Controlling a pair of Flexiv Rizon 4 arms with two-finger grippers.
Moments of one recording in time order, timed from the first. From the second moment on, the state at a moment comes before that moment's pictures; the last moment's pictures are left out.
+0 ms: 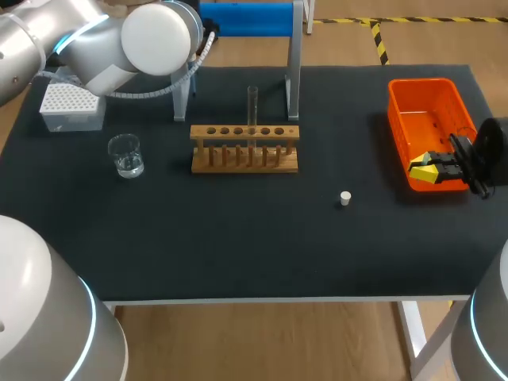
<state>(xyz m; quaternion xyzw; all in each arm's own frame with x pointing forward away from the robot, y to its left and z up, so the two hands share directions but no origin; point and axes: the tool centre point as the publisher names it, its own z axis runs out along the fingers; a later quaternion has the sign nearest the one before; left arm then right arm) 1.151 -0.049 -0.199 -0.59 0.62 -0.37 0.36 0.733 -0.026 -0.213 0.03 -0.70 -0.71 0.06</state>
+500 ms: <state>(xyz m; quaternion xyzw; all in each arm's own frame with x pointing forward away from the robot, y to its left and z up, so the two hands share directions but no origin) 1.154 -0.045 -0.204 -0.60 0.62 -0.36 0.36 0.733 -0.026 -0.213 0.03 -0.70 -0.71 0.06</state>
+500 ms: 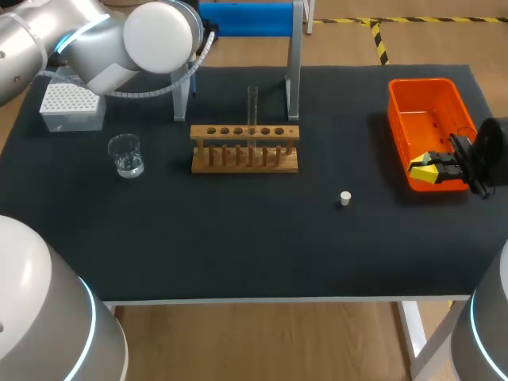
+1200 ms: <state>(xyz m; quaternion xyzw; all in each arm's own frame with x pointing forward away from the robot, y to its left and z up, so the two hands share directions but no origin) 1.167 -0.043 -0.209 -0.60 0.61 -0.36 0.36 0.733 -0.026 -0.213 0.03 -0.70 -0.71 0.06</state>
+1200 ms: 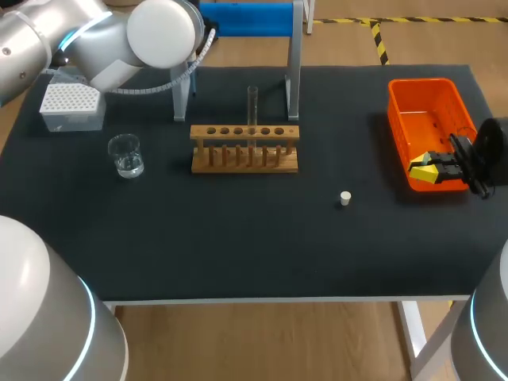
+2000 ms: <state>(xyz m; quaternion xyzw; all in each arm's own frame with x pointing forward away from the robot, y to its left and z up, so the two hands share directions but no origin) 1.169 -0.044 -0.214 -0.61 0.61 -0.36 0.36 0.733 -0.026 -0.213 0.03 -0.70 -0.71 0.06</state>
